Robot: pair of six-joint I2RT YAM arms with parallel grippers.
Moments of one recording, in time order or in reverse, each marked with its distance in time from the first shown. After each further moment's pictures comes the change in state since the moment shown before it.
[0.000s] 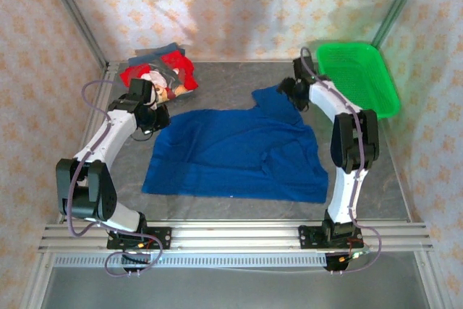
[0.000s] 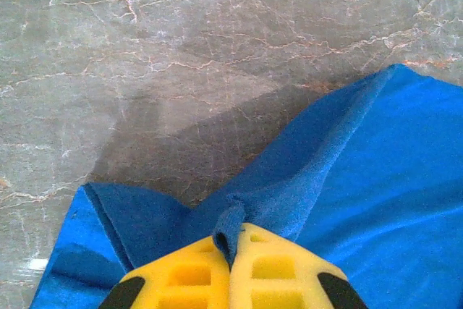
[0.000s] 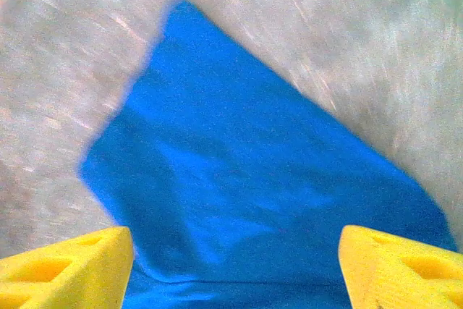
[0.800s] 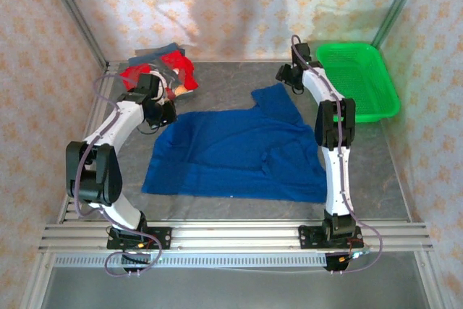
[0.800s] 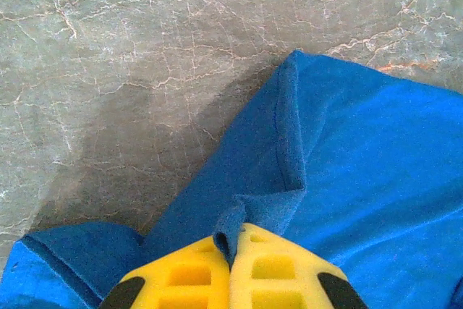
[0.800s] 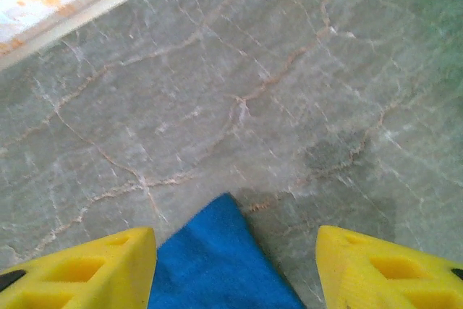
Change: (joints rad) left arm -0.020 0.143 0.089 0.026 0.045 0.001; right arm -0.045 0.475 0.559 -0.048 -0.016 -0.274
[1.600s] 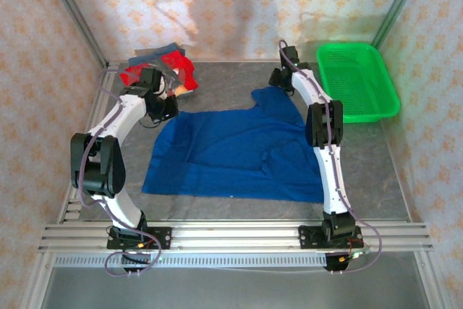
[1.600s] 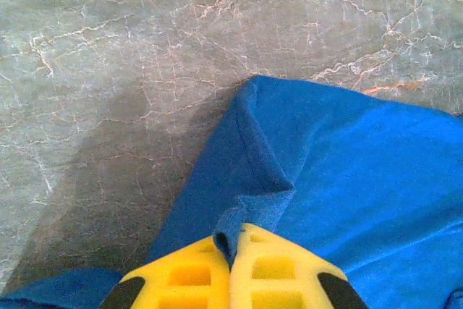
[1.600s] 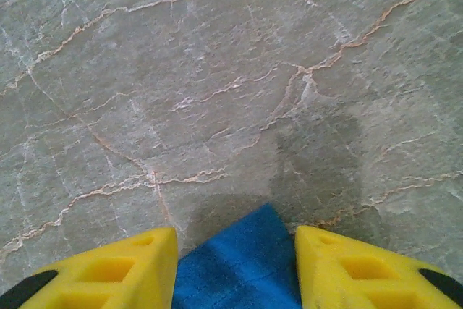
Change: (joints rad) left arm 0.000 0.080 0.085 0.000 0.019 0.007; right arm 0.057 0.151 0.184 -0.097 0.033 -0.037
